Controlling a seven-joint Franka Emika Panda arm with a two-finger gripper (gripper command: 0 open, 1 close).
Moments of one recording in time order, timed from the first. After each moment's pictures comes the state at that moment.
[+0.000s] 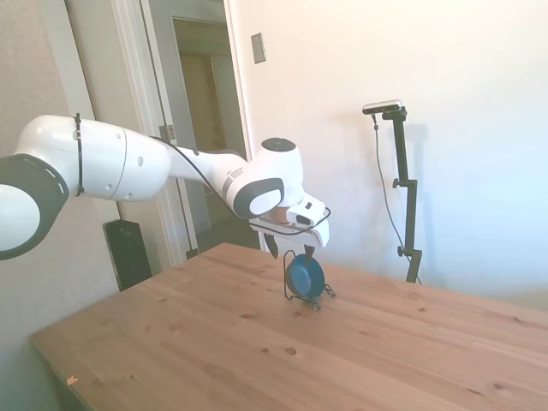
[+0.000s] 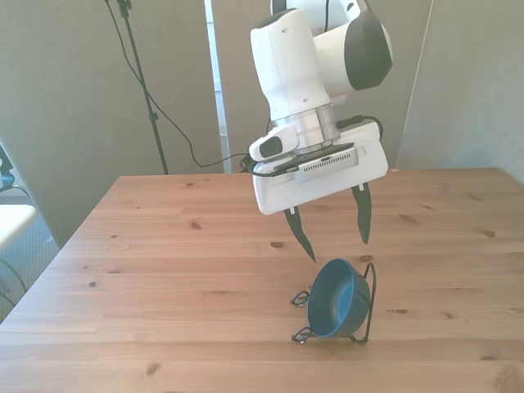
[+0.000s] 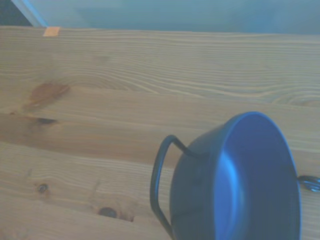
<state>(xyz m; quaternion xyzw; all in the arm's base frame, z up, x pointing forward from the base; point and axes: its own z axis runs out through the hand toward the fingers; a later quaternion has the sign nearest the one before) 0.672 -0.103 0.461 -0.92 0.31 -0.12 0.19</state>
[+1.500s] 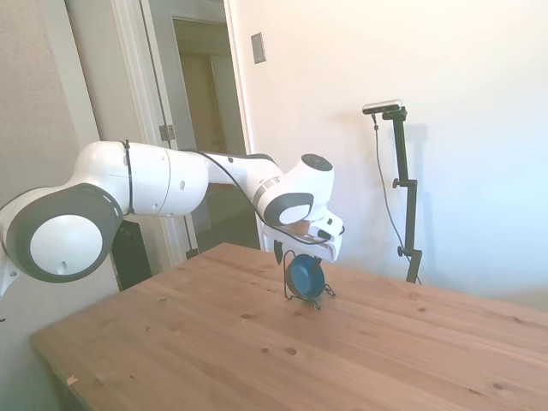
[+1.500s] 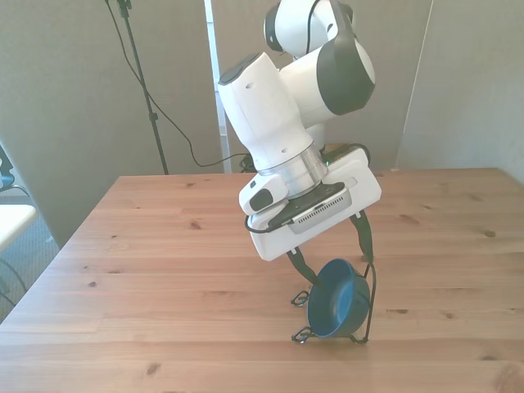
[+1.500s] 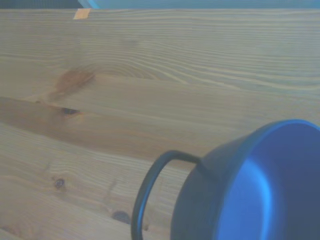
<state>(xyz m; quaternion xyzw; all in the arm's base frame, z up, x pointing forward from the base) 0.715 -0.120 0.420 -0.93 0.27 -0.06 0.24</state>
